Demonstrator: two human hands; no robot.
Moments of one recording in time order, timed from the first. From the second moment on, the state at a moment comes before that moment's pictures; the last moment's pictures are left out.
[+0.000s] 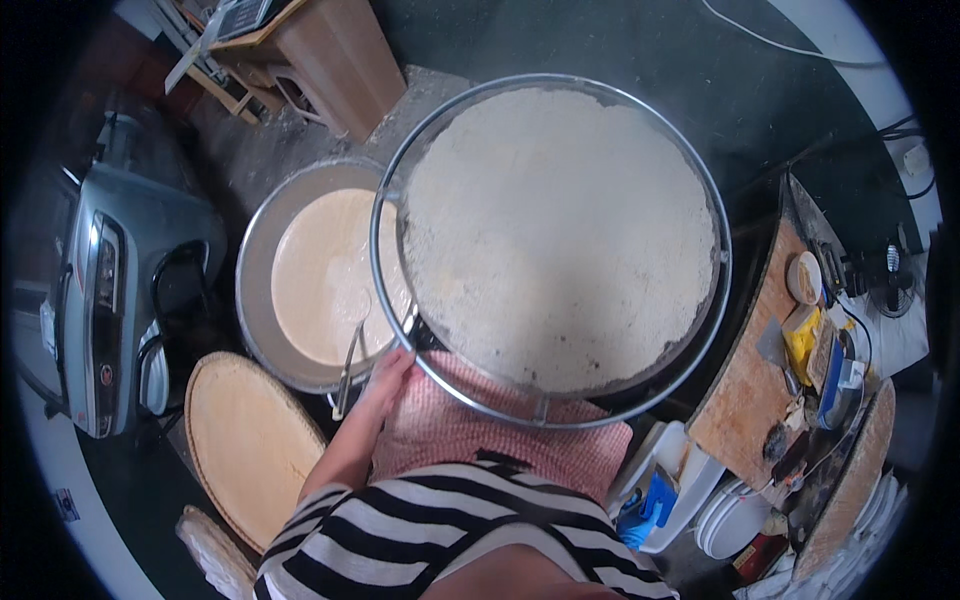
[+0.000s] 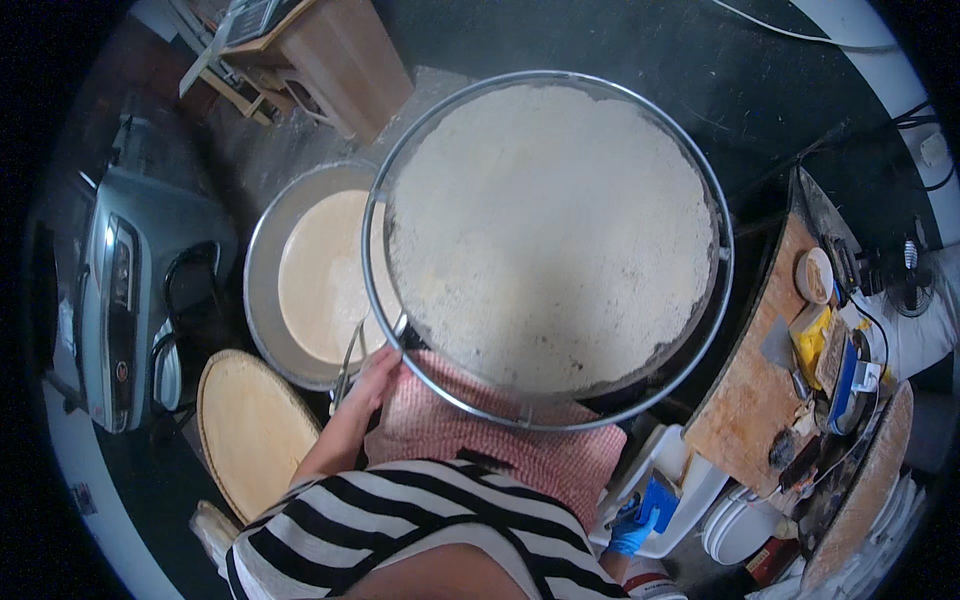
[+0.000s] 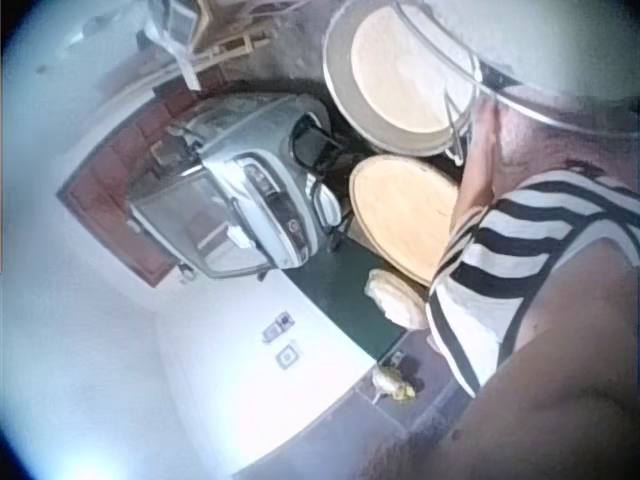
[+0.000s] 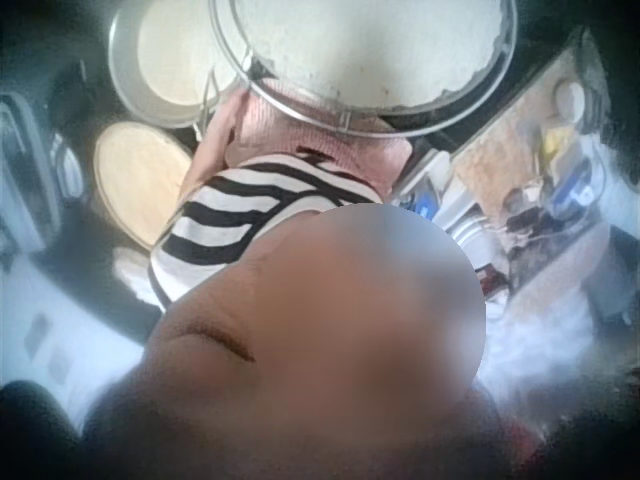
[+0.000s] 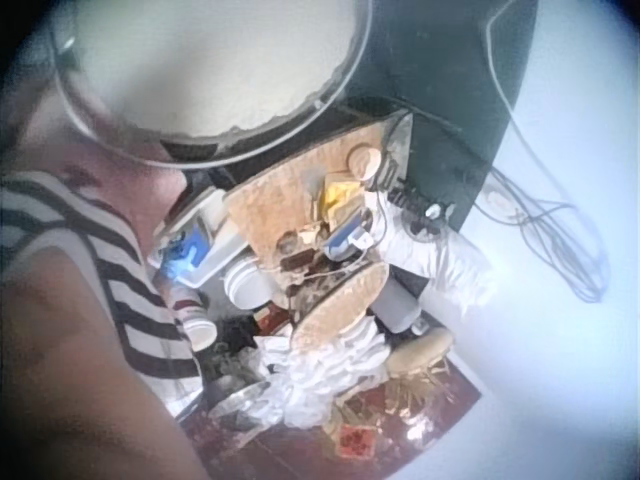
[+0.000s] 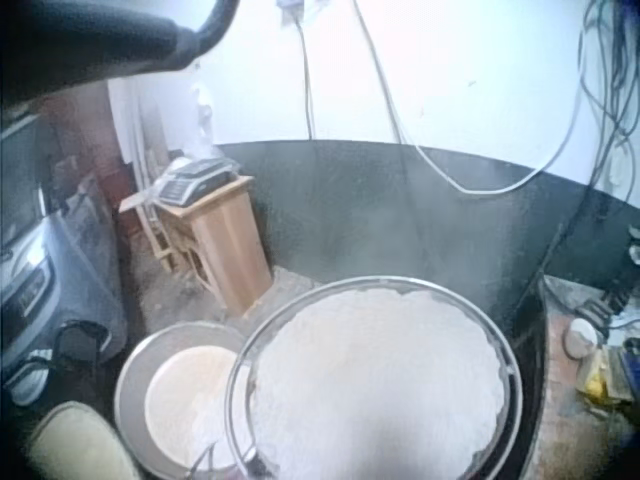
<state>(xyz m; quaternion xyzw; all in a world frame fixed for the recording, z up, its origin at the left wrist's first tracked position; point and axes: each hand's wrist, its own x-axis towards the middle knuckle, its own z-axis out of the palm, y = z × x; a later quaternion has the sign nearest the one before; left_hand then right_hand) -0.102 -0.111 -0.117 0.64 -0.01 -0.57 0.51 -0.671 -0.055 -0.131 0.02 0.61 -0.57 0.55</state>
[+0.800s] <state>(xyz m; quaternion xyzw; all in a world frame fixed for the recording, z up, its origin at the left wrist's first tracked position) -0.219 -0.099 -0.135 0.57 -0.06 -0.64 0.51 -0.553 -0.152 0.019 -0.42 0.56 -0.40 0.59</state>
